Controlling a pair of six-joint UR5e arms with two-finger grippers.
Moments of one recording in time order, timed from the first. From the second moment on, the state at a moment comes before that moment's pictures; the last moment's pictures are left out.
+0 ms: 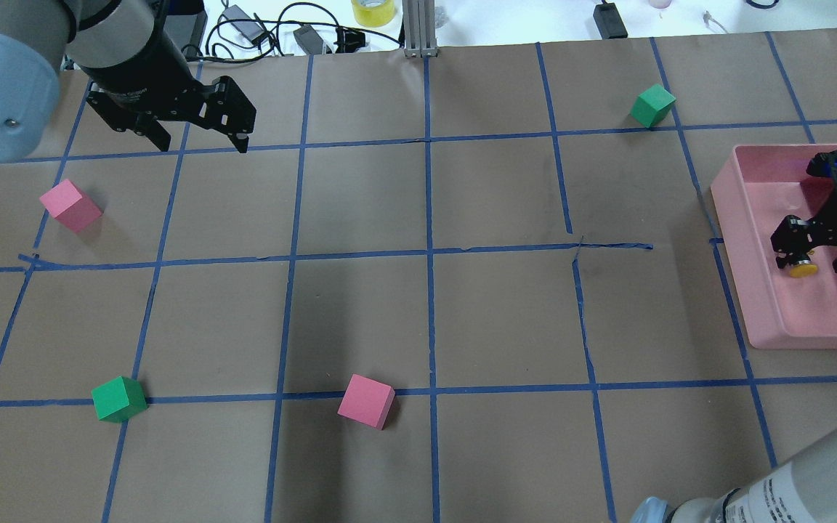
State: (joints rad) left arm -1.57 -1.61 -1.55 -1.45 1.57 0.07; right arm 0.95 -1.13 1.84 -2.15 -1.74 -0.41
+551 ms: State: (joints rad) left arm -1.57 -1.61 -1.55 -1.45 1.57 0.07; right arm 0.93 -1.14 1.83 -2.14 -1.73 -0.46
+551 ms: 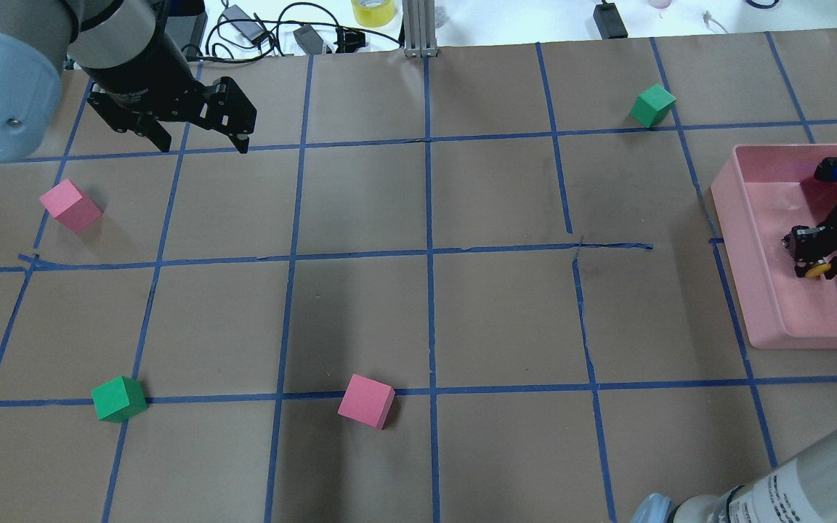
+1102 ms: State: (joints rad) left arm -1.57 -1.61 -1.55 -1.45 1.57 0.07; right arm 0.94 -1.26 1.82 -2.10 -1.69 -0.45
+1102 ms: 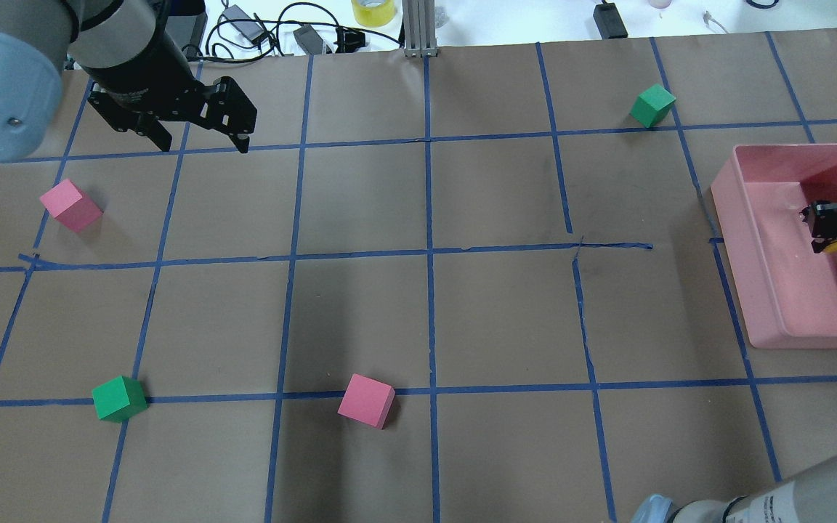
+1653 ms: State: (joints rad) left arm -1.57 -1.61 -1.55 -1.45 1.57 0.07; right arm 1.06 -1.33 1.71 -2.02 -1.66 -0.43
